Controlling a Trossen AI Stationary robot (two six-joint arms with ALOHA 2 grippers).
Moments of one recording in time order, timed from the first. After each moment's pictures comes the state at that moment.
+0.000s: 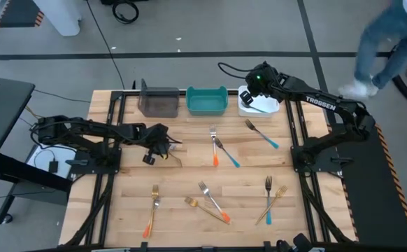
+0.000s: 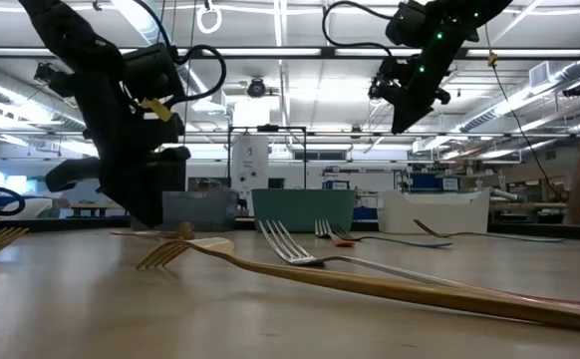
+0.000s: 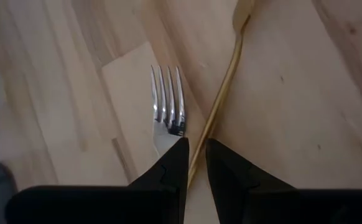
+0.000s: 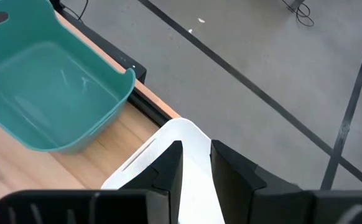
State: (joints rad) left arm 0.22 1.33 0.52 -0.26 -0.05 0.69; right arm -0.65 1.34 1.13 -0.58 0.36 0.03
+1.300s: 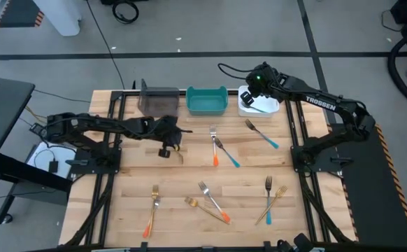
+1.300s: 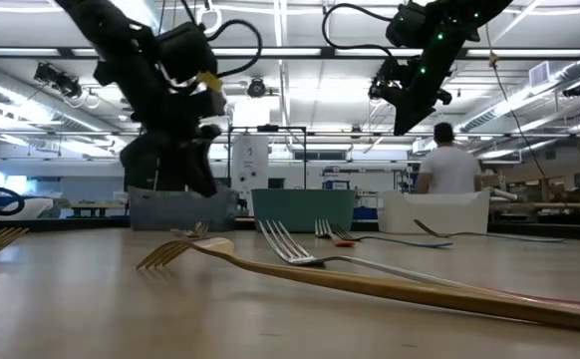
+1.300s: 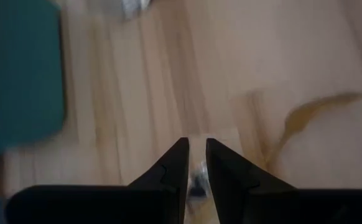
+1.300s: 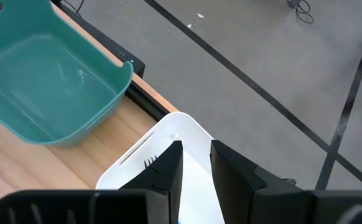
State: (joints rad) left arm 0.23 1.44 0.71 -0.18 -0.07 0.57; right arm -0.65 1.34 1.13 -0.60 0.37 0.02
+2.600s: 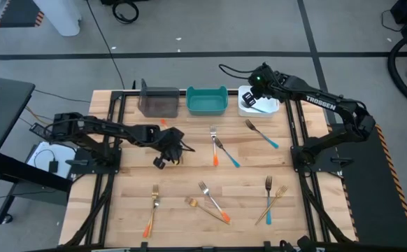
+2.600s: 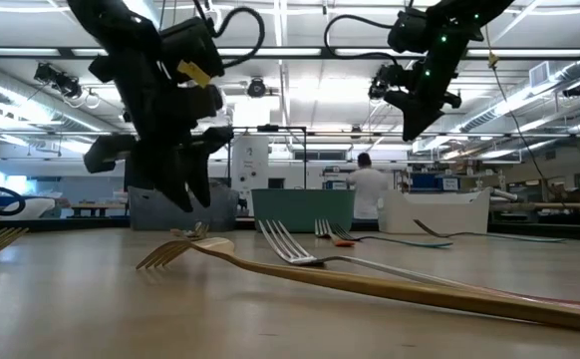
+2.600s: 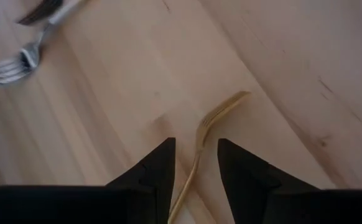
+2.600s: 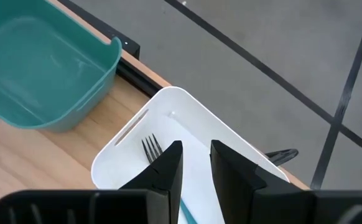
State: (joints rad) left arm 0.10 1.51 0.74 -0.27 0.01 0.75; right arm -0.67 1.34 1.13 -0.69 0.36 0.12
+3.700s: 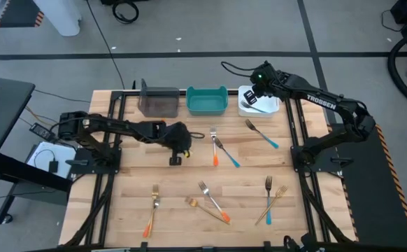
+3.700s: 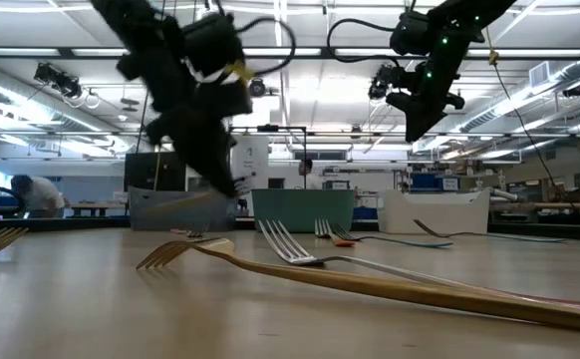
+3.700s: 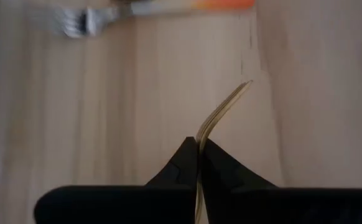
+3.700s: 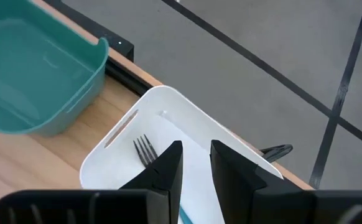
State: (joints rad) left arm 0.13 1.57 0.87 -0.25 0.01 0.19; right arm -0.71 1.34 1.13 -0.69 0.36 0.12
